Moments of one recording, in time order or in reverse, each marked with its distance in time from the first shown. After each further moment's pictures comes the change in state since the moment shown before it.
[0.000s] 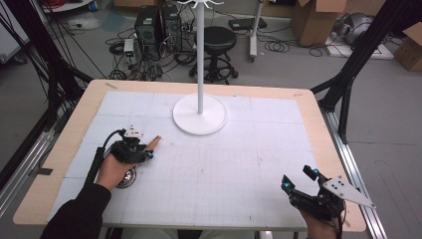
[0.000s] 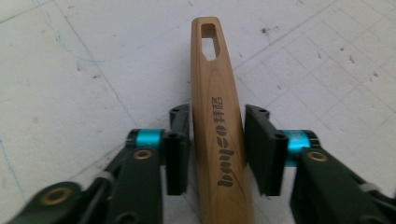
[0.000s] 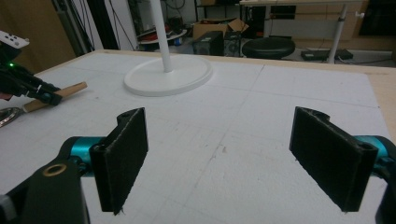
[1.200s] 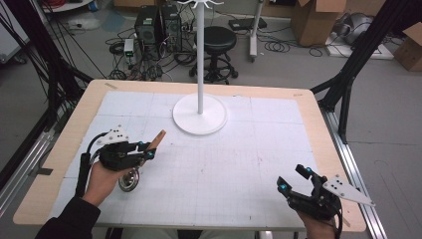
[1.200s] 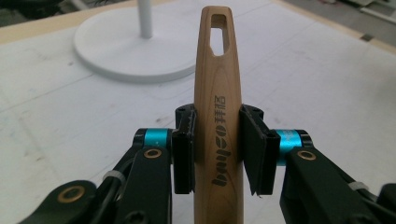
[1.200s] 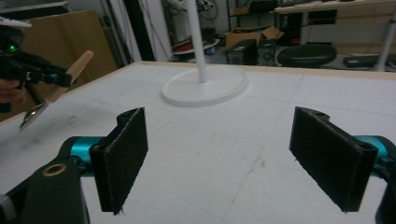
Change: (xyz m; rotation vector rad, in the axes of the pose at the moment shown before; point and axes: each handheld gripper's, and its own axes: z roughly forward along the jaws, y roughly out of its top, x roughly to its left) left arm -0.037 0.007 -0.071 -0.361 -0.249 0.026; right arm 0.005 0.003 0.004 -0.035 0.160 0.035
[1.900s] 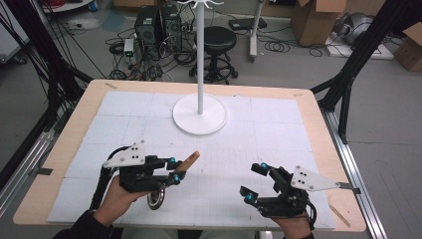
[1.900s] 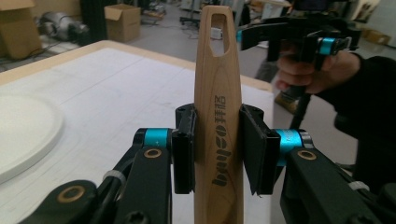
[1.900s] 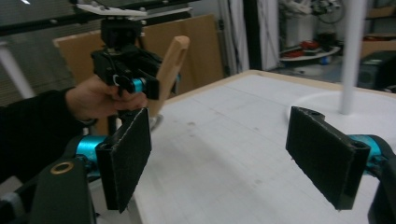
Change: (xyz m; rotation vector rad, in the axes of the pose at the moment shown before) left arm -0.087 0.024 0.010 -0.157 -0.395 0.143; right arm 0.060 0.025 0.047 -0.007 0.475 -0.046
